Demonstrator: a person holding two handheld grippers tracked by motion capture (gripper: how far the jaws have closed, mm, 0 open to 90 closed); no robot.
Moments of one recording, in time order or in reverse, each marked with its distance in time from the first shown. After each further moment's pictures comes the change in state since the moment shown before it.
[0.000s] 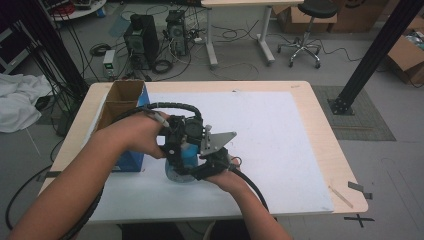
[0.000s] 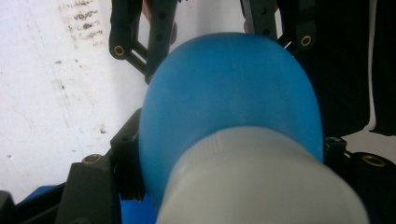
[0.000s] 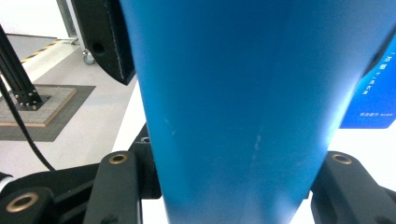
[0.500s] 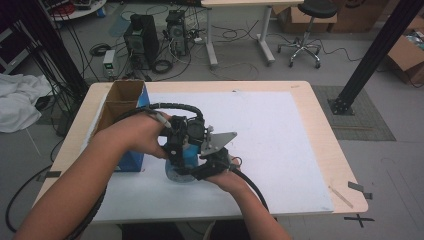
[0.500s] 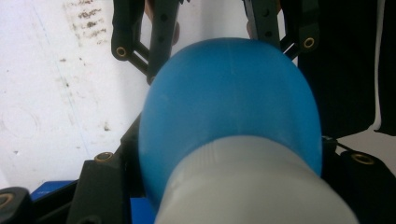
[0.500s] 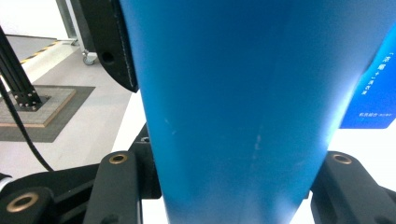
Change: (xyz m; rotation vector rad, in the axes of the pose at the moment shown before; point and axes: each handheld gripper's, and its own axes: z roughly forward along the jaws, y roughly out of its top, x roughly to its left) left arm -0.002 0.005 -0.001 0.022 0.025 -0.003; right arm 0.000 -0.001 -0.001 -0.005 0.001 0.002
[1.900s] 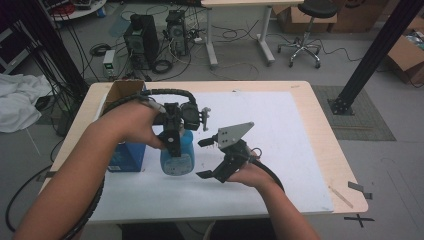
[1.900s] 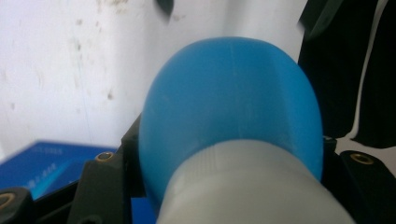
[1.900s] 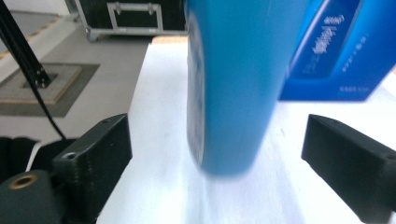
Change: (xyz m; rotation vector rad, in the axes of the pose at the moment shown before) left arm 0.015 -0.016 -0.029 0.020 -0.022 -0.197; right arm -0.006 0.015 -0.052 0.126 0.010 -0.007
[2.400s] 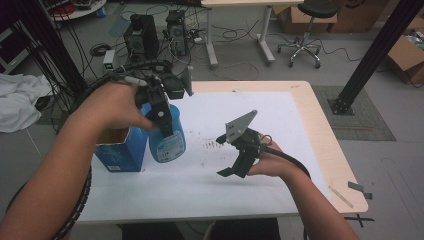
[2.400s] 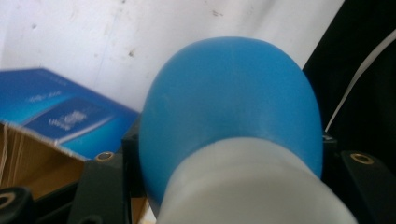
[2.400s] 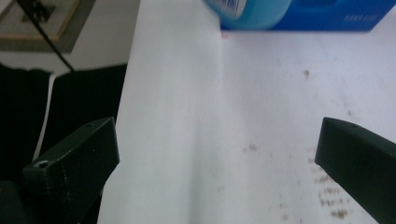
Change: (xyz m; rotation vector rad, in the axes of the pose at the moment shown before) left arm 0.021 -0.032 -0.050 -0.064 -0.019 -0.390; right arm -0.012 0.012 -0.035 0.311 0.036 0.002
